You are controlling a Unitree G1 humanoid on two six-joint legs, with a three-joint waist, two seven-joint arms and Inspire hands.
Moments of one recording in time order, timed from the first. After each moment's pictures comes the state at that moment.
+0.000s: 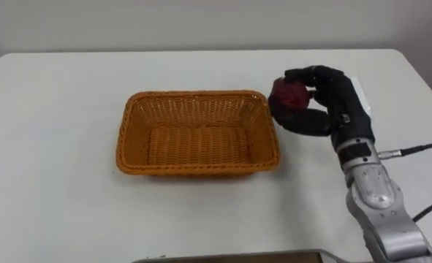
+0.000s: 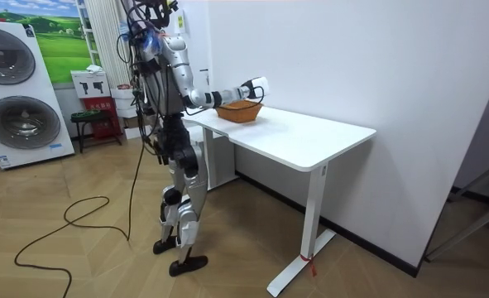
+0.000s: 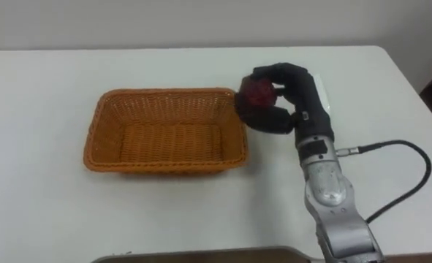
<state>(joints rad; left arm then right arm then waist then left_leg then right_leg) 0.25 0.23 0.03 1.13 0.21 0.02 0.08 -0.08 -0.31 0.15 0.04 0.07 -0.14 -0.14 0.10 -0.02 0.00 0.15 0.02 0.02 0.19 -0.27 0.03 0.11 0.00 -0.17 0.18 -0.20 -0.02</state>
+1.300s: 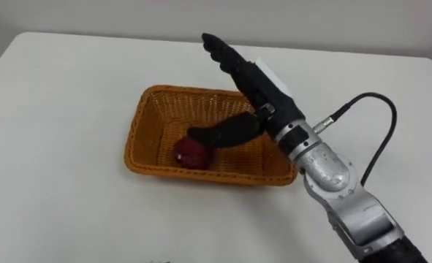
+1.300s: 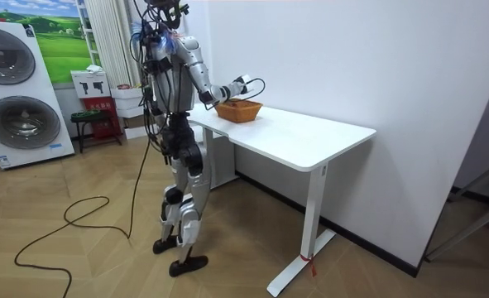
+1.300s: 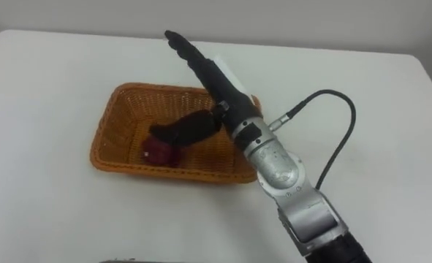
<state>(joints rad) 0.17 0.24 -0.06 1.12 0.23 0.05 0.08 -0.22 -0.32 0.36 -0.01 0.04 -0.06 0.02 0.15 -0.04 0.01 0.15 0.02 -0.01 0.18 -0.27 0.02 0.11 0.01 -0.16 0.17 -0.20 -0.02</state>
